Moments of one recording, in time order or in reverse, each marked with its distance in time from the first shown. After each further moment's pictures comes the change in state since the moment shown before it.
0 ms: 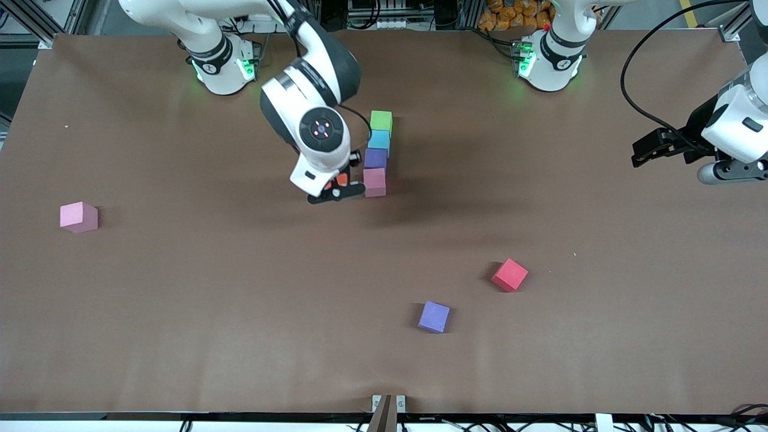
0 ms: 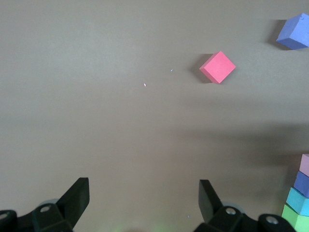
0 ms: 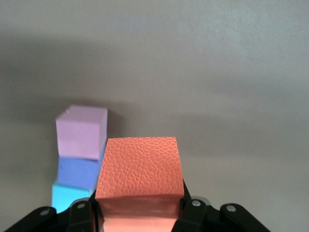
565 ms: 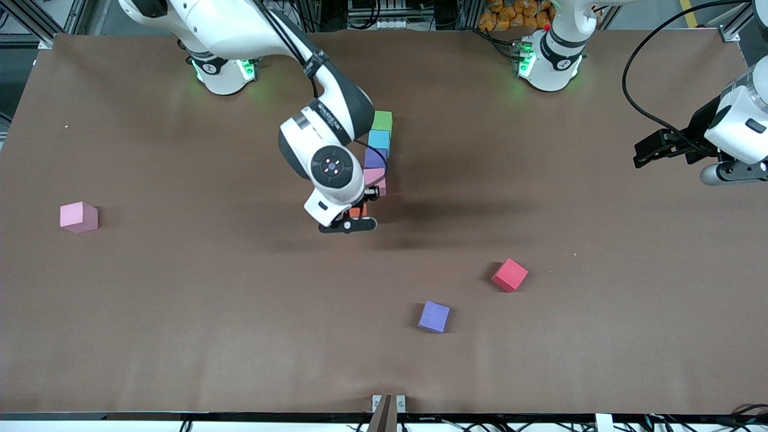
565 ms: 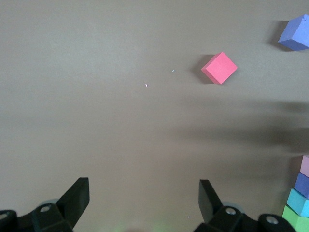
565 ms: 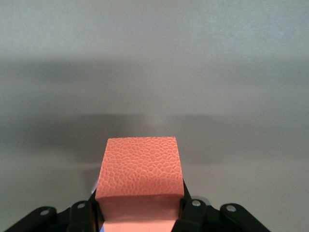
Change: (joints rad) left arm 0.005 0.002 0.001 0.001 0.001 0.000 0.000; right arm -0.028 0.167 -0.003 0.138 0.079 0.151 0.093
